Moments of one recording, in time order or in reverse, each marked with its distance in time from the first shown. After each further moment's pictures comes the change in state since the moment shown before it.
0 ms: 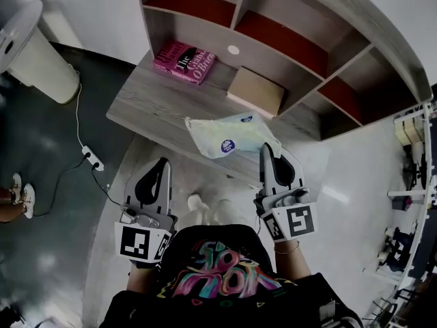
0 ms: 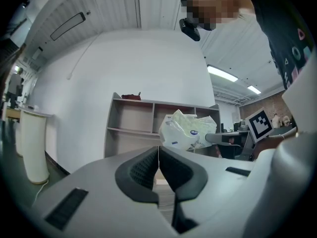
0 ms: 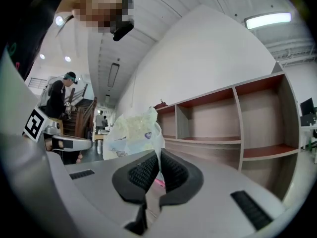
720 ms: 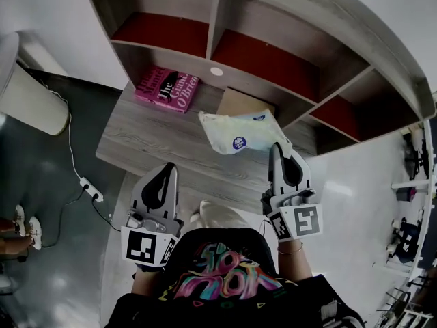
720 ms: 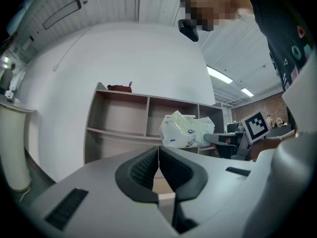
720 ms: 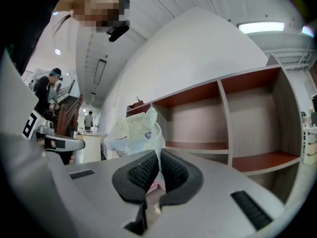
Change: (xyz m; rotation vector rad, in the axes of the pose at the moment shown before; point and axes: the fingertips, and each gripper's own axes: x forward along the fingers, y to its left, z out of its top) left arm 0.131 0.009 0.007 0.006 -0.007 -0.109; right arm 0.071 -0.105 0.004 0.003 -0.027 -0.152
